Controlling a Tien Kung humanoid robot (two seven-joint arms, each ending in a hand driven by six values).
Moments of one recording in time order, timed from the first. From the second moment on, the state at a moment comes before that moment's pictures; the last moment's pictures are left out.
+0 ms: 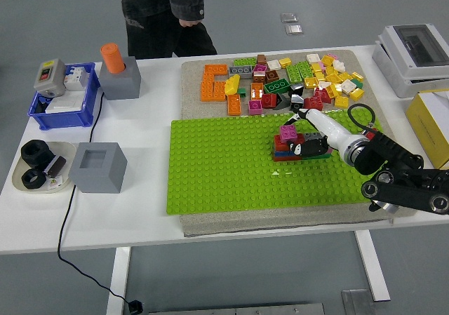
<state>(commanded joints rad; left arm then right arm) -0.08 0.33 -0.75 -0.21 0.31 0.11 0.25 0.95 -0.50 0.01 1.33 -0.92 -0.49 -0.17</state>
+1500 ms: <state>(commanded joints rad) -0.08 0.34 -0.76 -0.21 0.31 0.11 0.24 0.95 -0.48 0.02 1.31 -0.91 -0.46 -0.18</state>
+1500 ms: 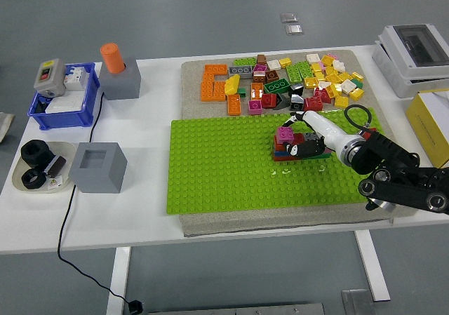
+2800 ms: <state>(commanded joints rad) -0.08 0.34 -0.75 -0.21 0.31 0.11 0.24 0.95 -0.48 0.04 1.32 -0.91 -0.44 -0.20</state>
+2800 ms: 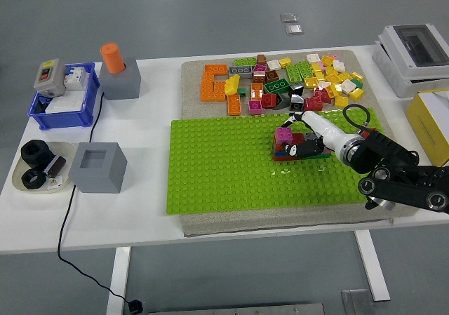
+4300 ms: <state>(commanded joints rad) -0.08 0.34 -0.75 -0.21 0.31 0.11 0.24 0.94 -0.48 0.04 1.32 -0.91 -0.43 -0.20</state>
